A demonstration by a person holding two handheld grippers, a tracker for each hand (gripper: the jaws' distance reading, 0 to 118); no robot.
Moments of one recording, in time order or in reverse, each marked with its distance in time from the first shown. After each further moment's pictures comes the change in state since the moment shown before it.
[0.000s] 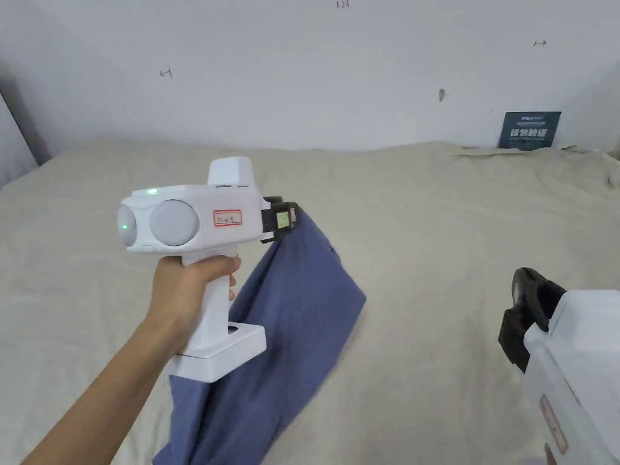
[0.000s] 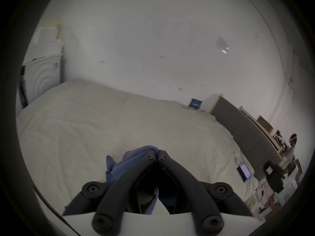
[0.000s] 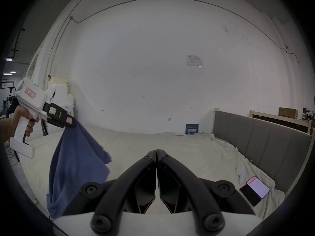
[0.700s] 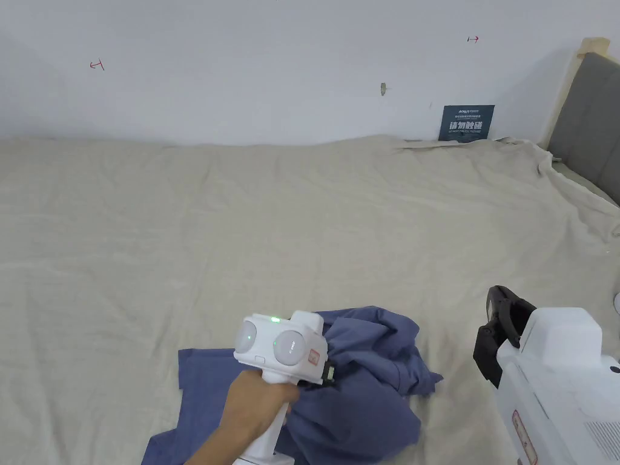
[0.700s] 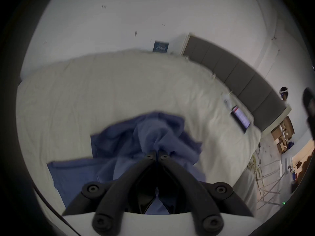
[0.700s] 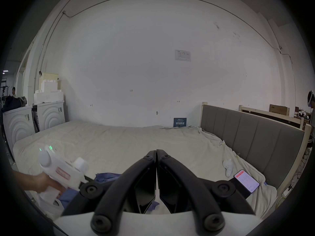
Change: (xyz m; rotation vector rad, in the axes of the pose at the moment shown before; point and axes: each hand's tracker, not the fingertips) left arm 0.029 -0.204 -0.176 -0.611 0.124 -0.122; right arm 0.026 -0.024 0.009 -0.065 -0.070 -0.005
